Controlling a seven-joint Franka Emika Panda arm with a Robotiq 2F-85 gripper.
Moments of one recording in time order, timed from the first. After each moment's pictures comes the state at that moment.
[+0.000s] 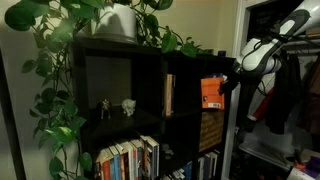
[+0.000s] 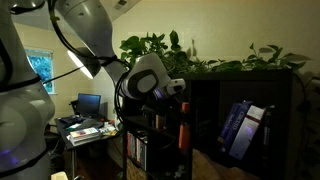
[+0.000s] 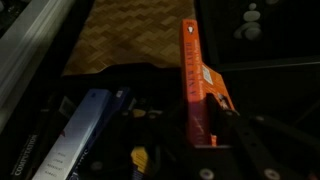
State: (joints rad) arm -0.31 -0.29 0.07 -2.75 -0.06 3.08 0.01
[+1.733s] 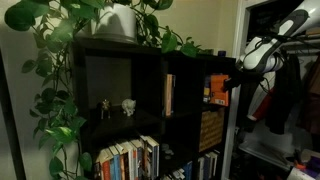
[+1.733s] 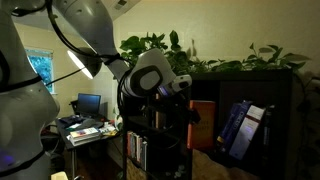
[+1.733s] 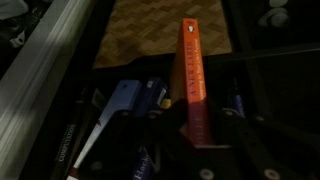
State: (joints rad) arm -0.45 -0.30 0.13 -2.73 -0.06 3.08 0.02
